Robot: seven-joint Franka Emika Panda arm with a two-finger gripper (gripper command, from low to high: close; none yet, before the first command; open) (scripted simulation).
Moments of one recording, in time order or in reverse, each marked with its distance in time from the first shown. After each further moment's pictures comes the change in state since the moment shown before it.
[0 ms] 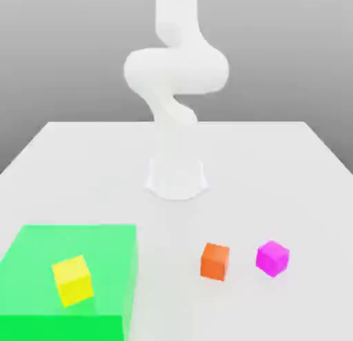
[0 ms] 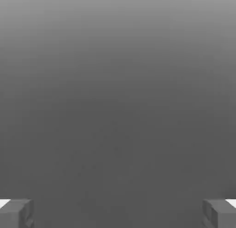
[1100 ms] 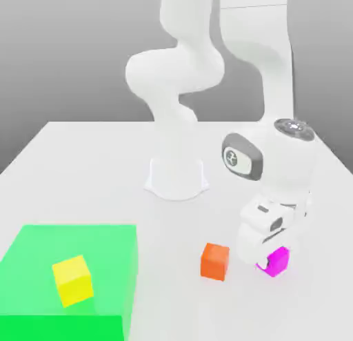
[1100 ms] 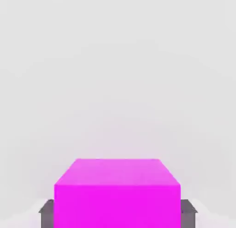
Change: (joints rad) arm 0.419 1.019 0.046 -0.398 -0.206 0.694 0.039
